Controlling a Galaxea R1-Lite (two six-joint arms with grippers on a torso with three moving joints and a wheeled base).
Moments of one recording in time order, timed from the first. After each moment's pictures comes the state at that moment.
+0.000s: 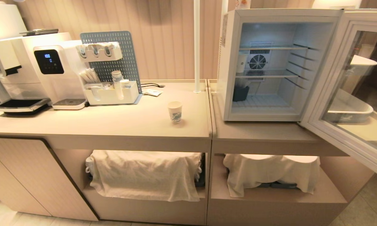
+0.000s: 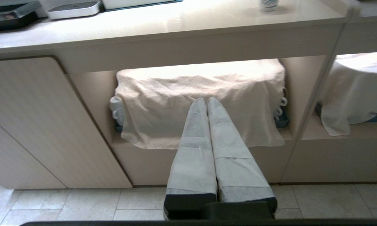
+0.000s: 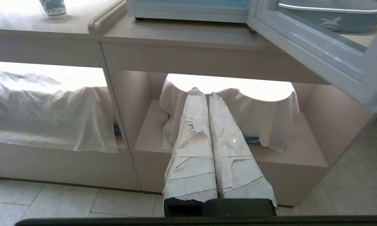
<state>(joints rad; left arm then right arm) 0.00 0.00 0.00 0.00 -0.03 0.08 0.01 0.00 0.00 0.00 0.01 -0.08</state>
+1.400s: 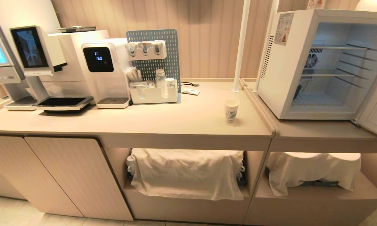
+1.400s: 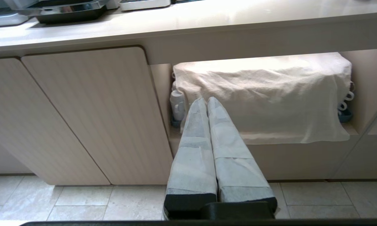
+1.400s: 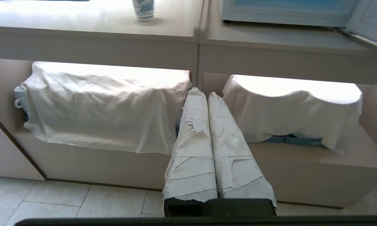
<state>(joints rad) 0.00 0.00 0.00 0.00 -0.03 0.08 0.01 0.00 0.00 0.00 0.01 -0.08</state>
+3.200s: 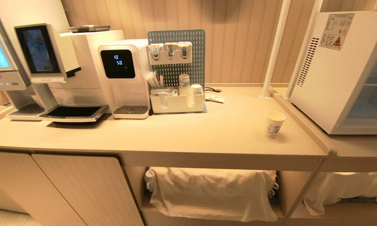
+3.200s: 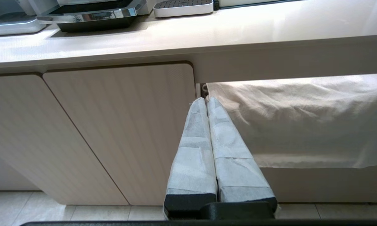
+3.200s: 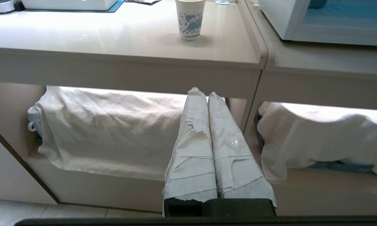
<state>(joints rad) 0.00 0.00 0.00 0.00 -0.02 0.08 0.01 0.00 0.00 0.00 0.01 -0.08</state>
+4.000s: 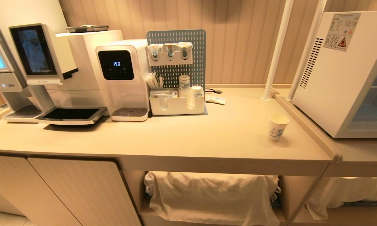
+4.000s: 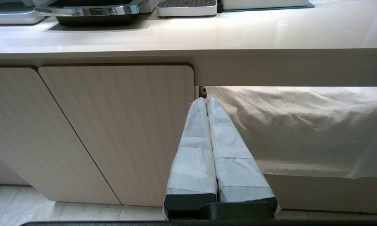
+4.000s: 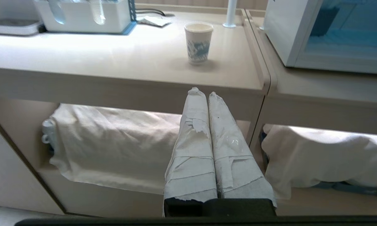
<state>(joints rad) 0.00 0.00 0.00 0.00 -0.01 0.02 0.01 0.01 -0.15 0.09 0.04 -0.08</state>
